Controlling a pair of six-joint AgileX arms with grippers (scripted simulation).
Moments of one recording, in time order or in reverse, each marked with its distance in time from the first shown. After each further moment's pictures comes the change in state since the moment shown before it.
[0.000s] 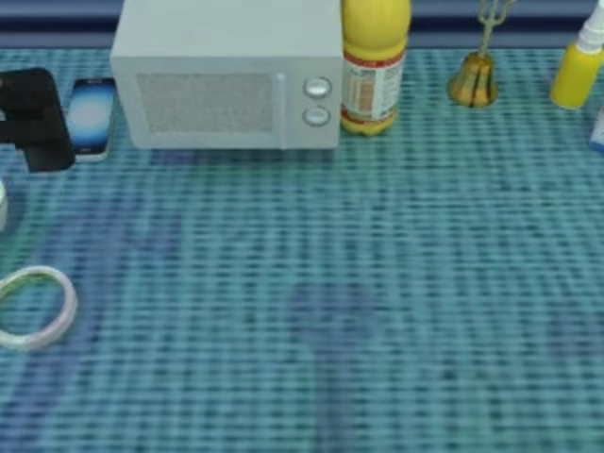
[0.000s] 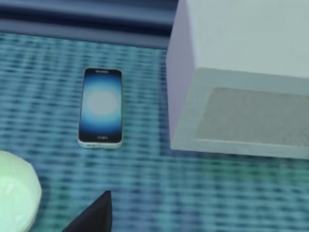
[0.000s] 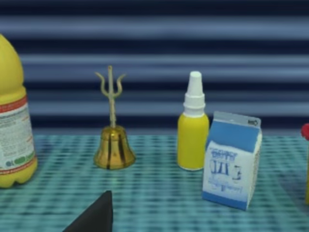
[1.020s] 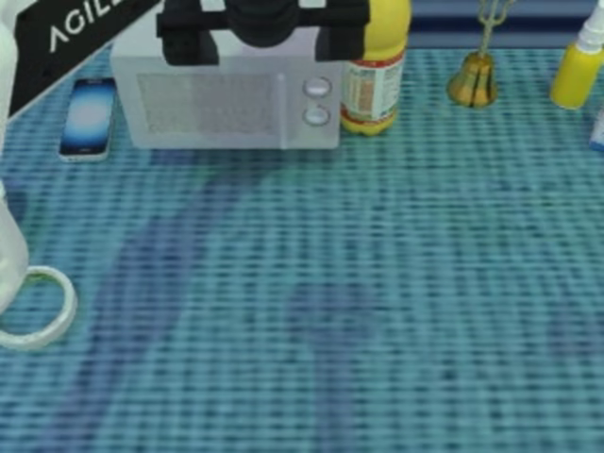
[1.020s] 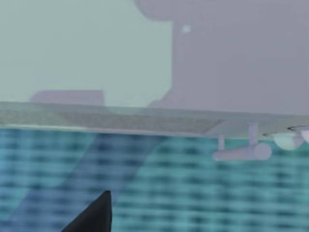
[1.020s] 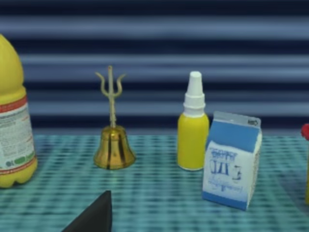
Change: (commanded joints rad) left arm -0.345 1.288 1.292 -0.641 -0.167 -0.314; right arm 0.000 0.000 0.000 0.000 0.000 0.000
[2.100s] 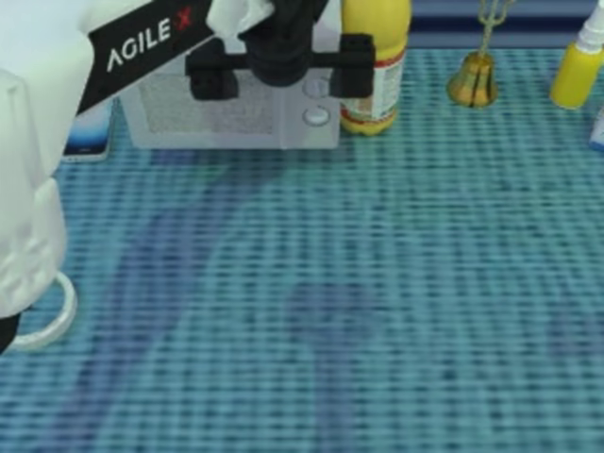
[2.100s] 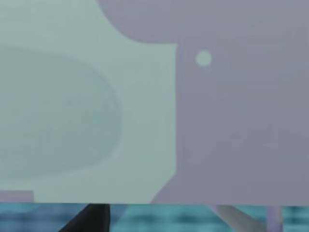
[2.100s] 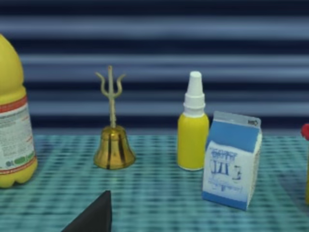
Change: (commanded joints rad) left arm 0.047 0.135 -0.060 0.203 0.022 0.045; right arm 0.000 0.000 0.000 0.000 0.000 0.000
